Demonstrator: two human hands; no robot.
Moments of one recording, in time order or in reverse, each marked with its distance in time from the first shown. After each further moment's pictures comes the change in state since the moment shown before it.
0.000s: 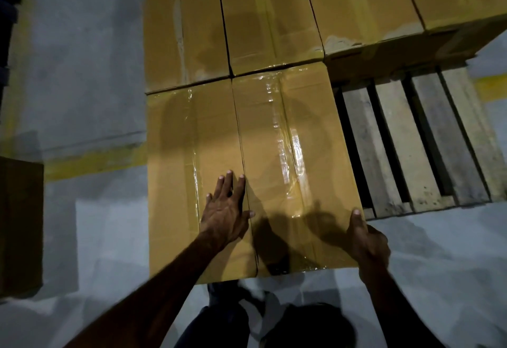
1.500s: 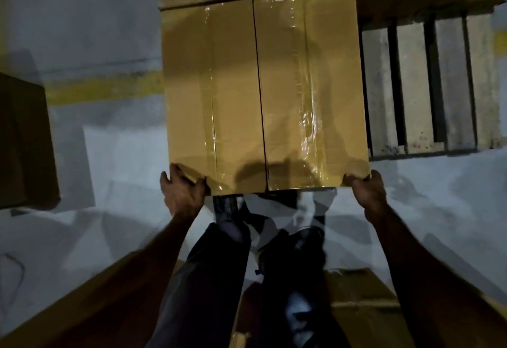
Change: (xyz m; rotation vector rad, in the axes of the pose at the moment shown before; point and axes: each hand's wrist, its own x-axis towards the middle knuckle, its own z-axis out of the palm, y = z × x) left_hand -0.146 -0.105 0.073 -0.560 0.324 -0.680; right_hand -0.040 0.036 -0.028 -0.087 -0.114 -0.096
